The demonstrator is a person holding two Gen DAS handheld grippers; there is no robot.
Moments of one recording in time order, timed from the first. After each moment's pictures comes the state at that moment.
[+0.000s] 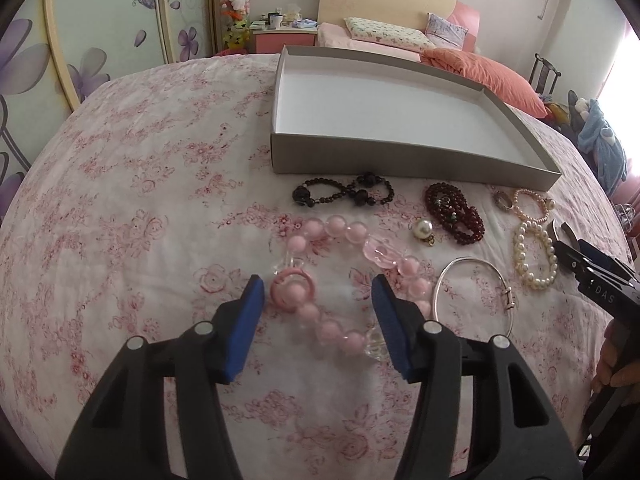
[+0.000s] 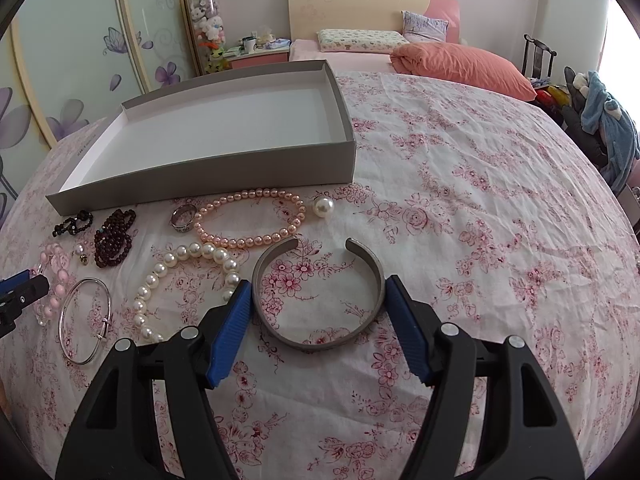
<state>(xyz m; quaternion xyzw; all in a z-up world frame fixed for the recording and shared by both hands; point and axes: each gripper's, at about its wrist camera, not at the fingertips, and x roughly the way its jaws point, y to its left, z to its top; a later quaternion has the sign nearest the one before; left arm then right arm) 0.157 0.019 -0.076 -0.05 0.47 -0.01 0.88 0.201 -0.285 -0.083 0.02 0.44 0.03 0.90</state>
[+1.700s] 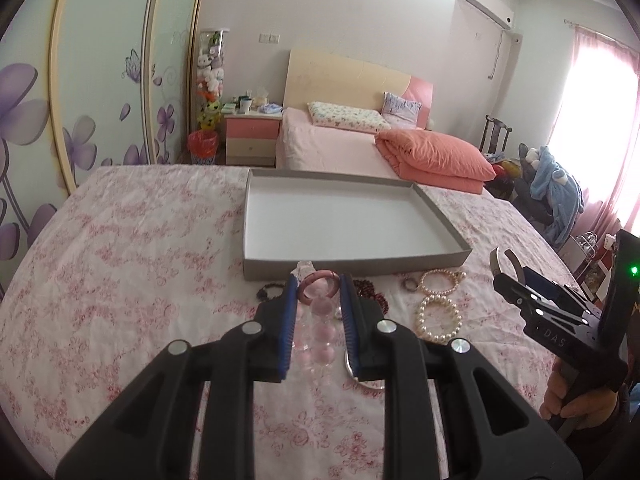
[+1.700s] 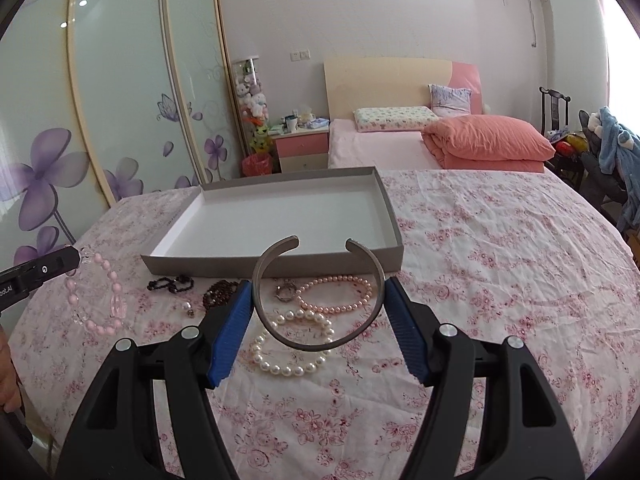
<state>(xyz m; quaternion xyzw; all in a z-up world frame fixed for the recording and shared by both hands) 0.106 0.011 0.023 -0.06 0.32 -0.07 0.94 0.156 -0.274 -0.009 0.05 0.29 0.10 0.95</state>
